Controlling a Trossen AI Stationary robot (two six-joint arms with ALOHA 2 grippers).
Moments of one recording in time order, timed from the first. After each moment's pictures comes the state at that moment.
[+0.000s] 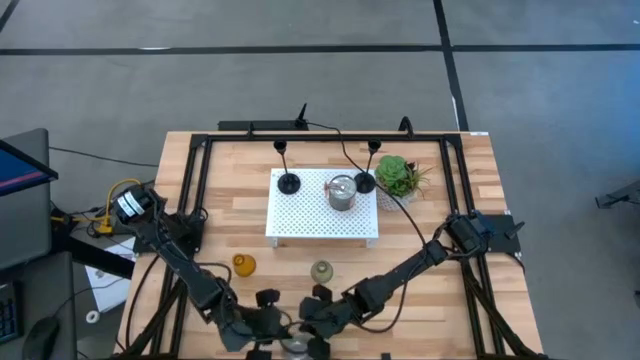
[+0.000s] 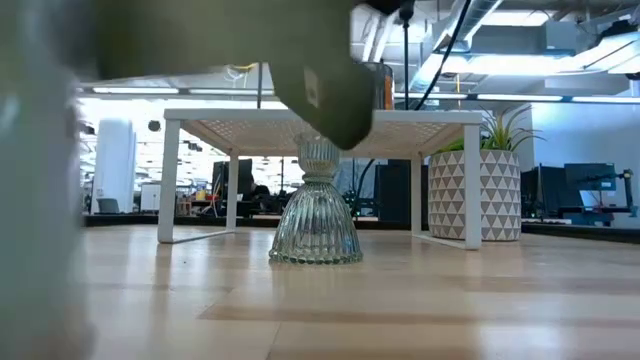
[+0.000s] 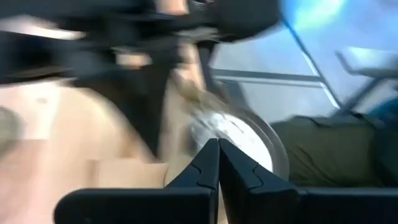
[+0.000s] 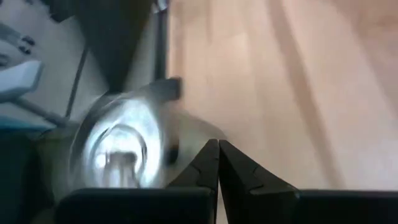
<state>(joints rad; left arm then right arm) -0.87 1.53 0.99 0.12 -0.44 -0.53 0.55 2.22 1.61 -0.08 0.15 0.70</state>
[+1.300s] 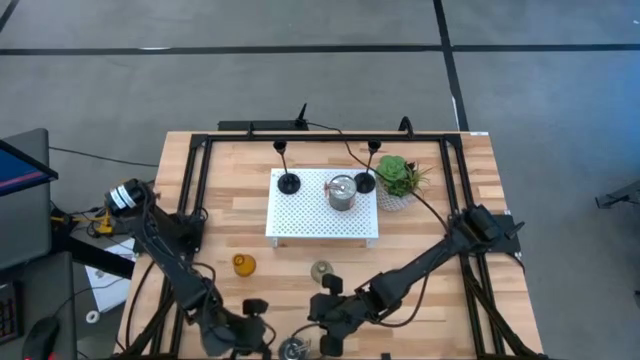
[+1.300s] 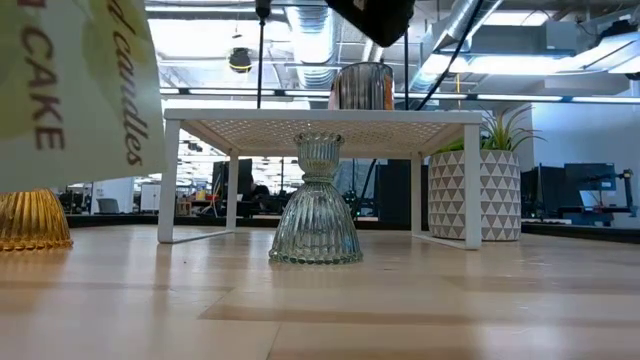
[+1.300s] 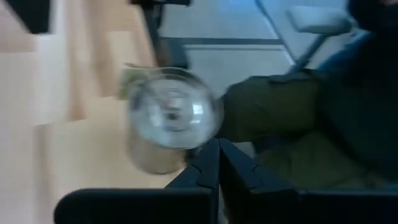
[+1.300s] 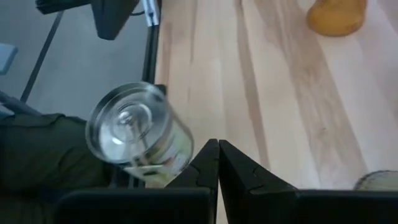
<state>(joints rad) -0.95 1.44 0.99 -0.01 -0.28 -0.54 0.59 2.06 1.60 -0.30 0.28 0.57</state>
